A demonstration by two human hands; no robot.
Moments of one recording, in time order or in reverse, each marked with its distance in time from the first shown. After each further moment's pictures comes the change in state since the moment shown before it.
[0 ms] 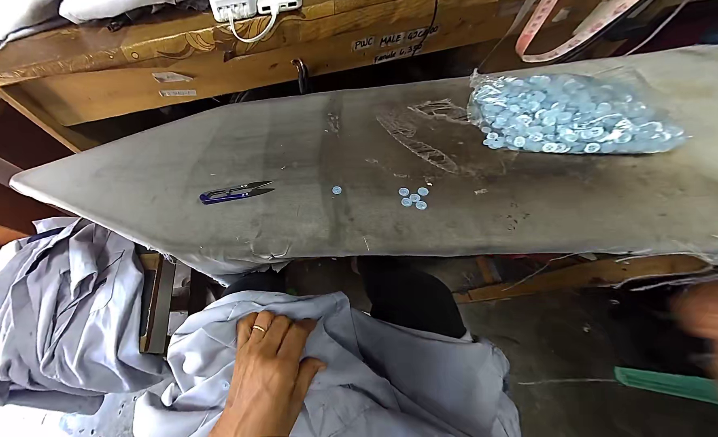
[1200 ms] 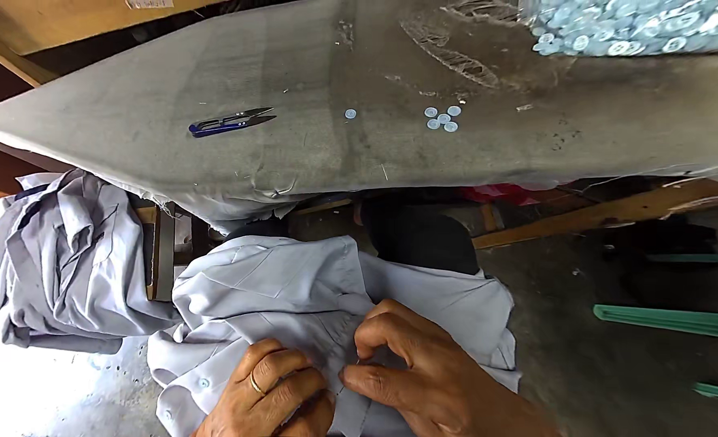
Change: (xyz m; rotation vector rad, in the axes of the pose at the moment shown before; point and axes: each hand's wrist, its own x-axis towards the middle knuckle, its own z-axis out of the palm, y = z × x) left_hand -0.073 0.009 -0.035 -0.368 0.041 0.352; right_hand -0.085 -0.010 0.176 -0.200 -0.731 -0.470
